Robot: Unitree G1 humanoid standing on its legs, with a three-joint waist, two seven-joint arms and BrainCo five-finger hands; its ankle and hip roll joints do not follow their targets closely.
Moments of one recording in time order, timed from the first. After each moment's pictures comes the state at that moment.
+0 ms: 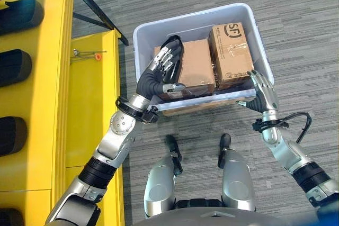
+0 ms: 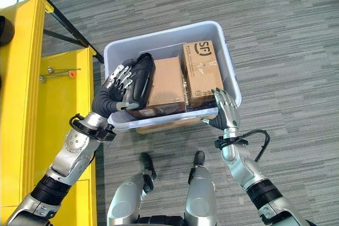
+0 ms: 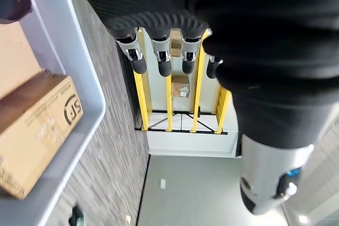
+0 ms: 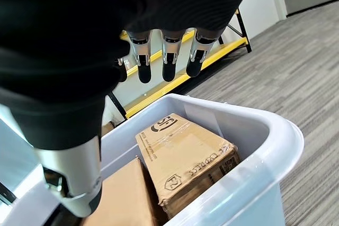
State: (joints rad) left arm -0.29 0.47 -0.31 -0.14 -0.47 -0.29 -0.03; right arm -0.24 -0.60 0.39 0.18 -0.43 0.05 -0.53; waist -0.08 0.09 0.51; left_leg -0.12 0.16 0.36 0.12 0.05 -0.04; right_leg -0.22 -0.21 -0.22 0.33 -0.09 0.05
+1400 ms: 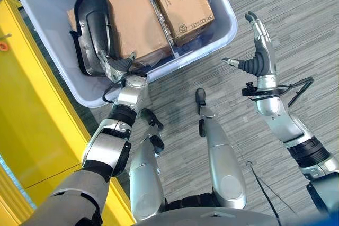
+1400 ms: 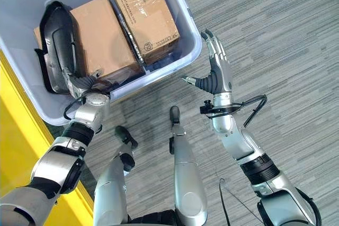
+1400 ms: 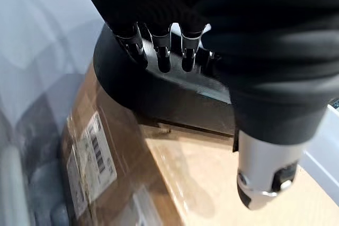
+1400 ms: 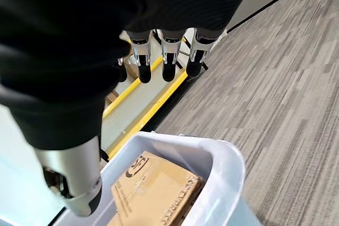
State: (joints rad) left arm -0.87 0.31 -0.18 0.80 -0.26 0.19 0.96; right arm -0.48 -0.60 0.37 -0.05 -0.27 -0.02 -0.55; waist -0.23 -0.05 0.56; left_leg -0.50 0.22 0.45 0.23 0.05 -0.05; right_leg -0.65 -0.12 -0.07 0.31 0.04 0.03
